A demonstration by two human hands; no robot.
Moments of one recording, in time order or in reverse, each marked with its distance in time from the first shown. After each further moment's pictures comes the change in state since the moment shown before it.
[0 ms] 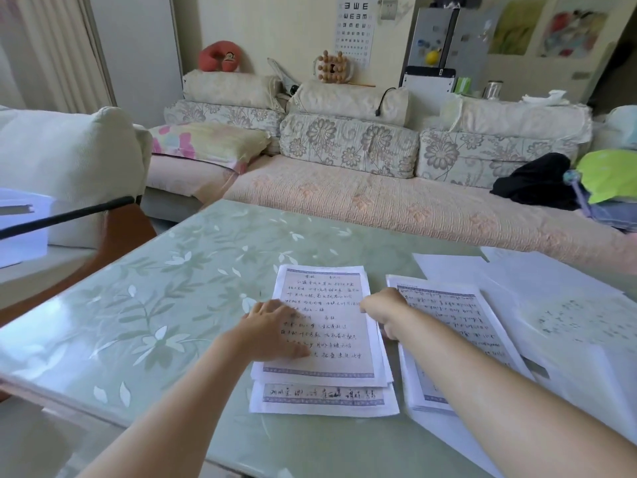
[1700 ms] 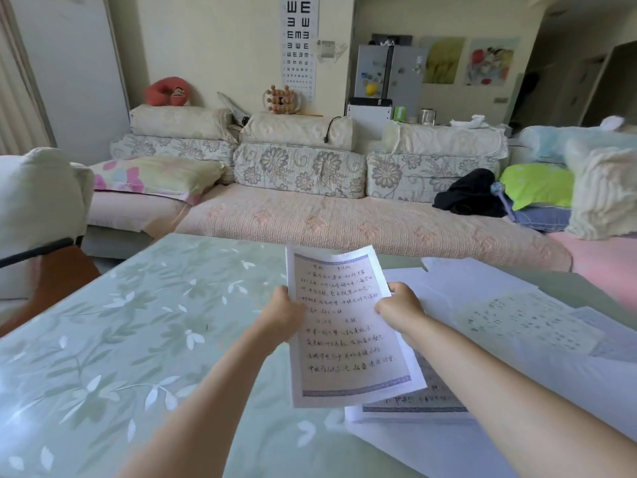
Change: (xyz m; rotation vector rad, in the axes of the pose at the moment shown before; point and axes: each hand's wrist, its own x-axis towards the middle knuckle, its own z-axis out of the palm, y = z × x) left_hand 0.018 0.151 -0.040 -0.819 0.150 -0.123; right_hand -0.031 0.033 -0.127 0.127 0.188 -0.247
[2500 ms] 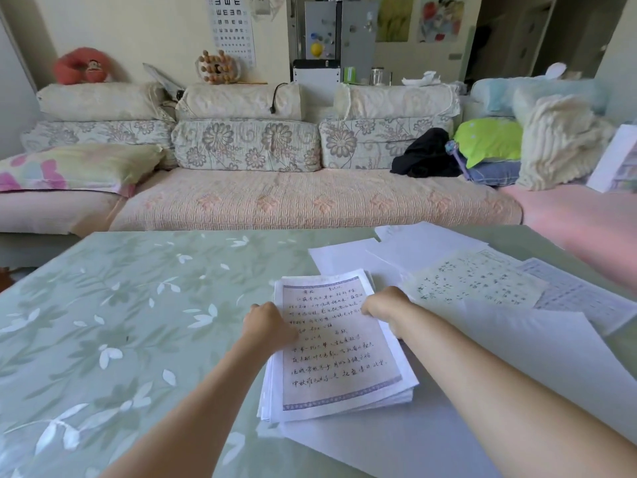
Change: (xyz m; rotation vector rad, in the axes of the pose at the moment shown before) left_hand 0.049 -0.014 0.112 0.697 0.001 -0.006; right_hand 0.052 0.082 -0.054 -0.108 -0.013 0.343
